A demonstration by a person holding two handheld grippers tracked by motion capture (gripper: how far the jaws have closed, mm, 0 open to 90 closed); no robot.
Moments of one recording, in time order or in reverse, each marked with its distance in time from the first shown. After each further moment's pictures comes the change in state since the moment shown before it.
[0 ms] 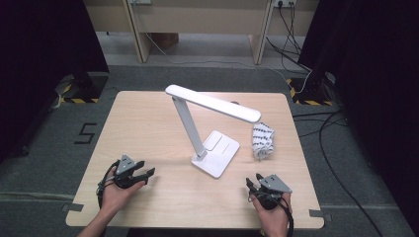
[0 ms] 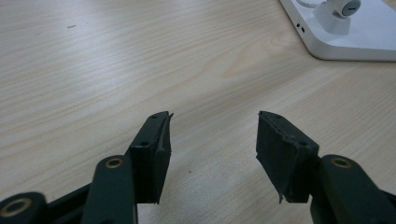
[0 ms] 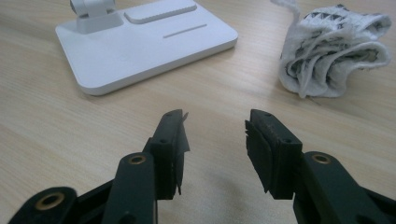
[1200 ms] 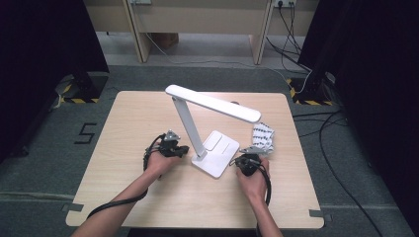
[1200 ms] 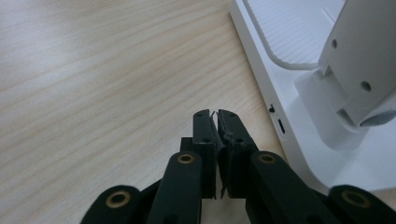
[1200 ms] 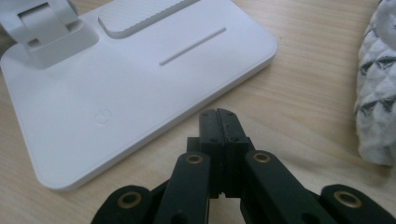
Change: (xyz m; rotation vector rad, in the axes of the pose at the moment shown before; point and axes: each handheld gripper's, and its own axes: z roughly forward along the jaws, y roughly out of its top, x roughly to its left) left arm -0.037 0.079 0.131 0.124 -0.182 0.026; right arm 0.006 0.065 0.086 0.236 0.036 0.090
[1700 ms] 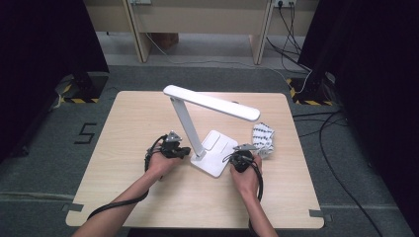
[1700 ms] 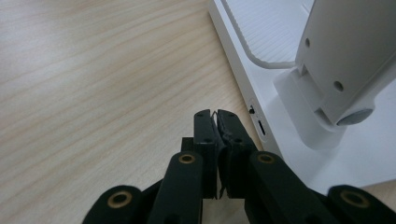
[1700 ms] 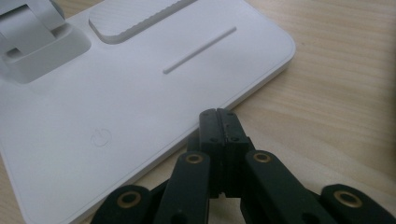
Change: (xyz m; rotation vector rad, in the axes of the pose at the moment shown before) left arm -0.003 -0.004 -0.004 0.003 -0.016 -0.001; right arm 0.011 0.008 0.021 0.007 -0.013 0.000
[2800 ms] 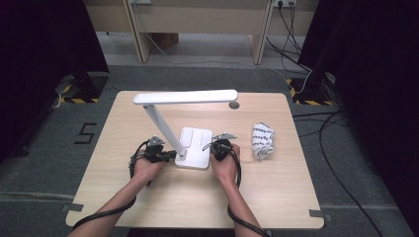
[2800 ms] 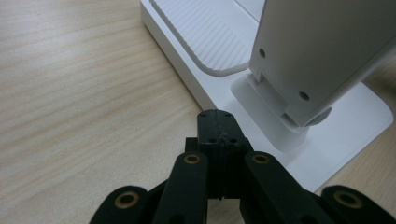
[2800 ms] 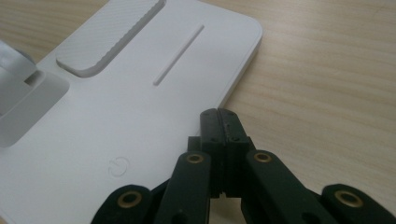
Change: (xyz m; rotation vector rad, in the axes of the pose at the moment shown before) left arm 0.022 -0.029 -0.035 -0.043 0.041 -0.108; right arm 0.043 0.040 0.049 -0.034 0.087 0.000
